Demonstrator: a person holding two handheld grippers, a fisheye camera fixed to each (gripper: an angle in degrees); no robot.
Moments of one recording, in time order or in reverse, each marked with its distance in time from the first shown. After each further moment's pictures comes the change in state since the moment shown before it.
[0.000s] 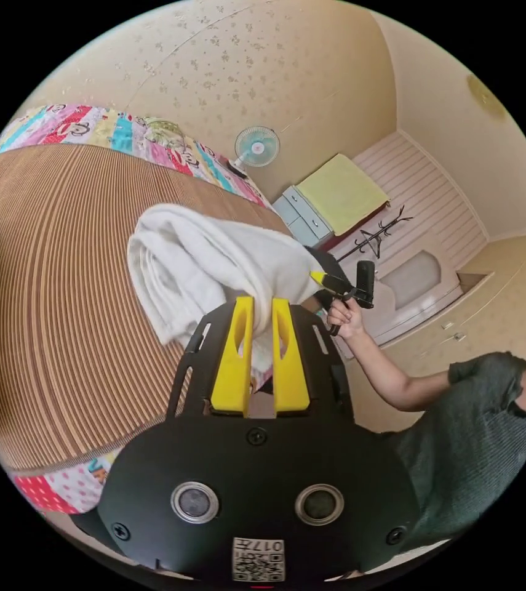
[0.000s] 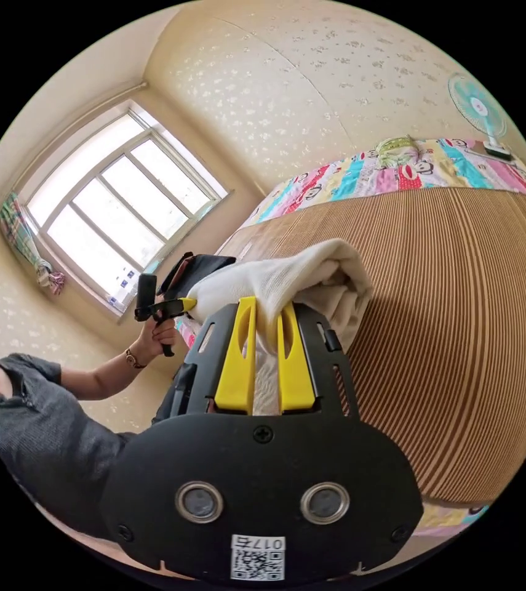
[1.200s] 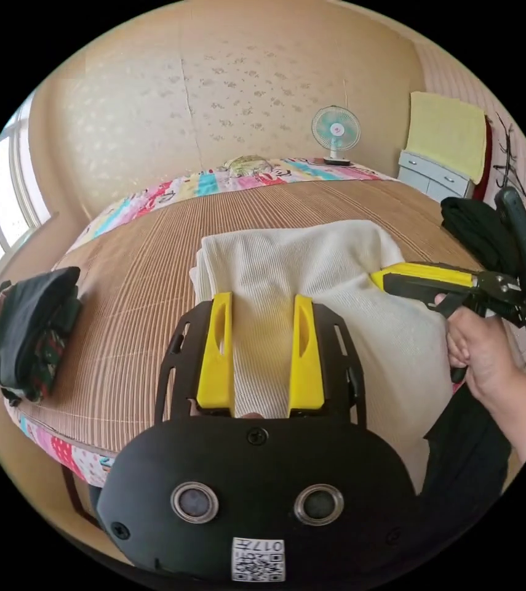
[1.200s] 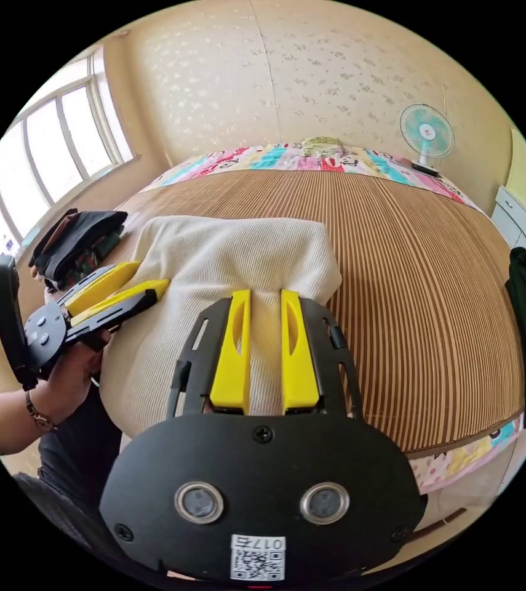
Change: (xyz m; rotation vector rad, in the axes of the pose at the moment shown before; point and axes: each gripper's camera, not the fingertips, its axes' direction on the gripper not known) left arm 0.187 -0.015 0.244 0.097 -0.885 0.130; right arm -0.150 -0.016 0.270 -0.044 0.608 -0.019
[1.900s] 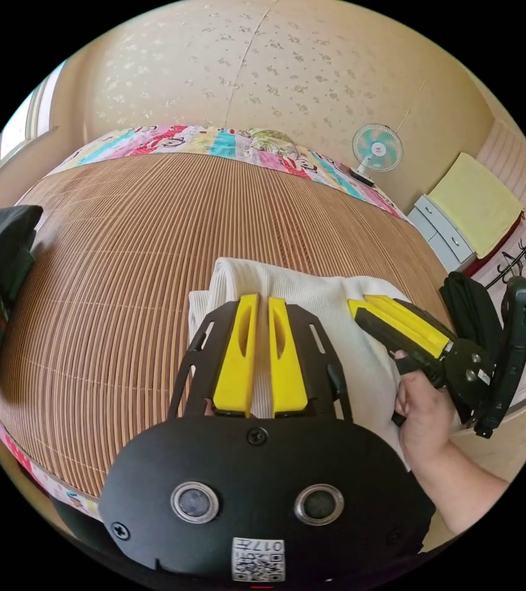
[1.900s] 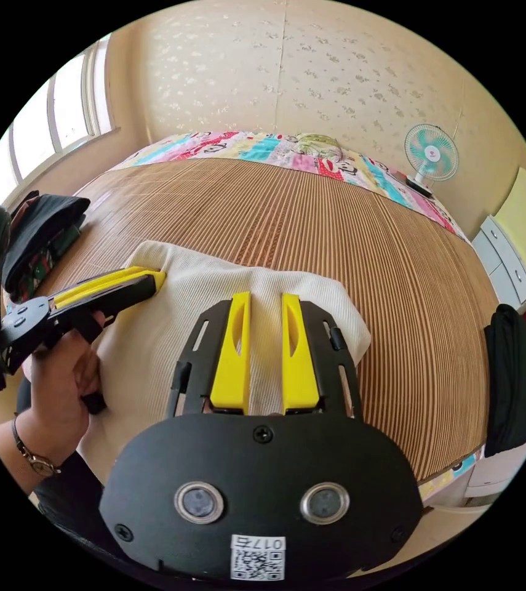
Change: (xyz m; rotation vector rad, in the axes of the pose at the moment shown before) left arm -0.046 -0.104 0.075 -0.095 0.186 -0.302; right arm -0.087 -0.084 0.062 -0.045 0.222 -0.072
